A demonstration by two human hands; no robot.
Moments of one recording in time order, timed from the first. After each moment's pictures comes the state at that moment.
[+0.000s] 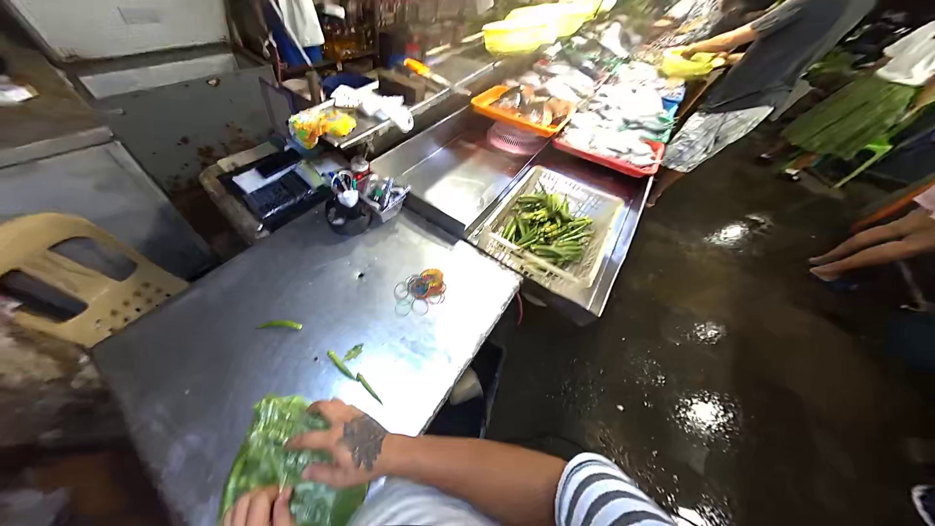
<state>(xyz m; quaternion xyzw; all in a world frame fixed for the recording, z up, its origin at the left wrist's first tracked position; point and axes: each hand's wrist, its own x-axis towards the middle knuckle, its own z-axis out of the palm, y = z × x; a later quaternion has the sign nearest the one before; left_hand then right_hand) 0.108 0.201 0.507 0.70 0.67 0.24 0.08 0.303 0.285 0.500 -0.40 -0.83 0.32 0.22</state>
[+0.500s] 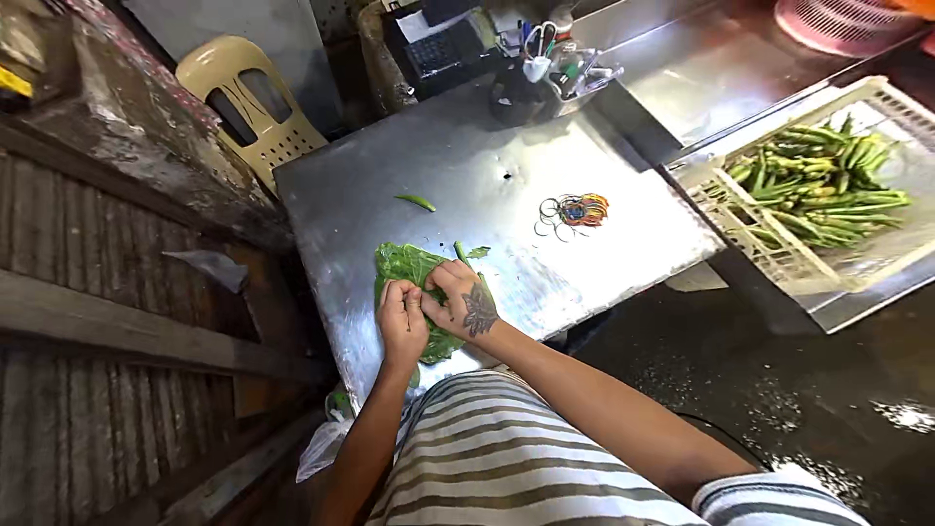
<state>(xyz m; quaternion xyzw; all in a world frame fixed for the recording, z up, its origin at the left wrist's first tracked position) 0.133 0.279 0.507 0.57 0.60 0.54 0.19 0.264 0.316 0.524 -0.47 -0.80 0.21 0.30</state>
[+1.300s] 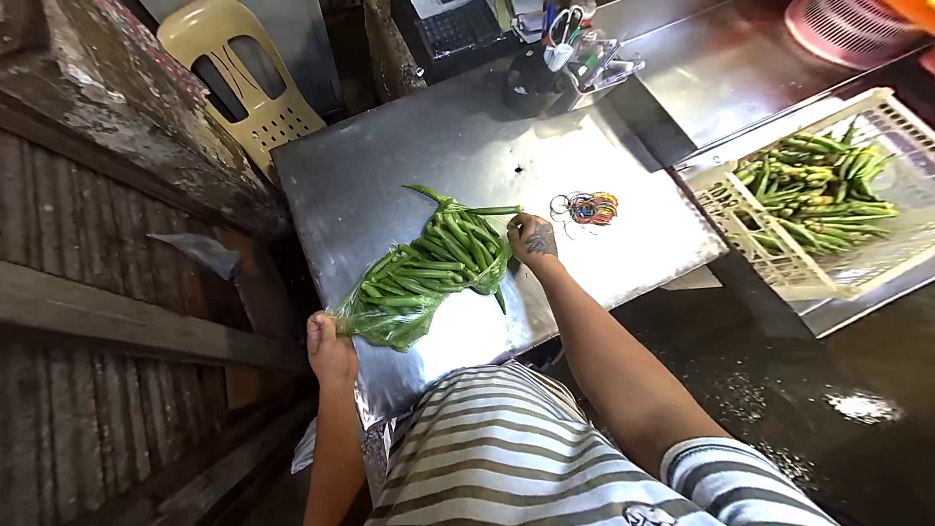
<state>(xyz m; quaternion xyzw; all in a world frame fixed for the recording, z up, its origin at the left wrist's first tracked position) 0.021 0.234 0.467 0.16 0.57 0.70 0.40 0.369 0.424 0.477 -0.72 -0.64 0.24 0.13</state>
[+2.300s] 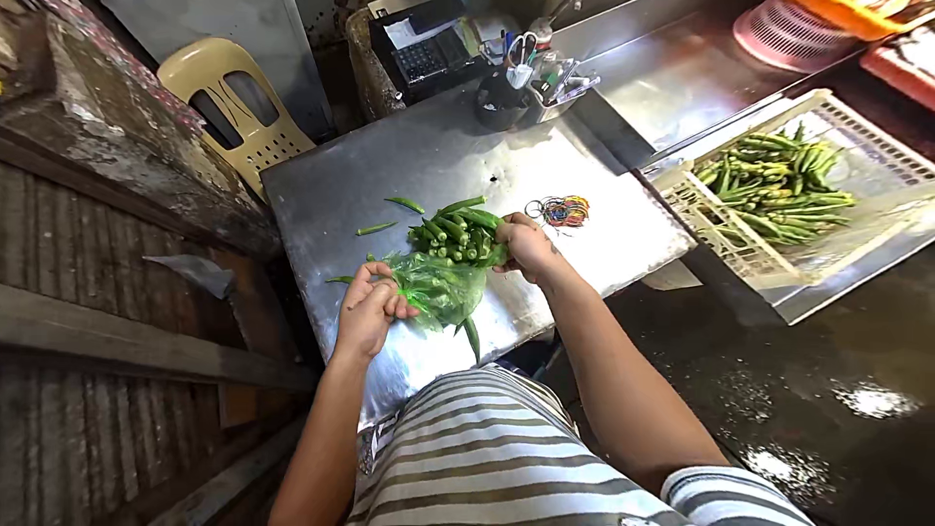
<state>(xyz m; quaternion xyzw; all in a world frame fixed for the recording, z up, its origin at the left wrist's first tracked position) 0.098 0.285 0.579 0.28 0.45 0.55 0.65 0.360 0.381 0.587 -0.67 -0.36 0.58 0.29</state>
